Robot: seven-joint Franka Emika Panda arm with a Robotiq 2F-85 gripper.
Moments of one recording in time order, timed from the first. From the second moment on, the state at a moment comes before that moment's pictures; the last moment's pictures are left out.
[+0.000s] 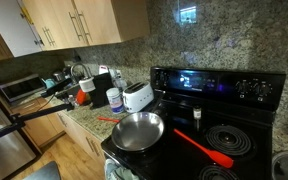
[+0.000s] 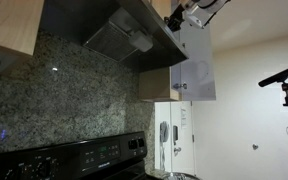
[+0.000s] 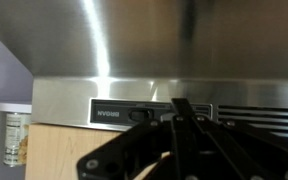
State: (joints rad) arm -0.29 0.19 0.10 -1.33 -0.04 2.73 -0.05
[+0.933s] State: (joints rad) arm -0.28 0.20 0.10 -1.31 -0.07 2.73 -0.05
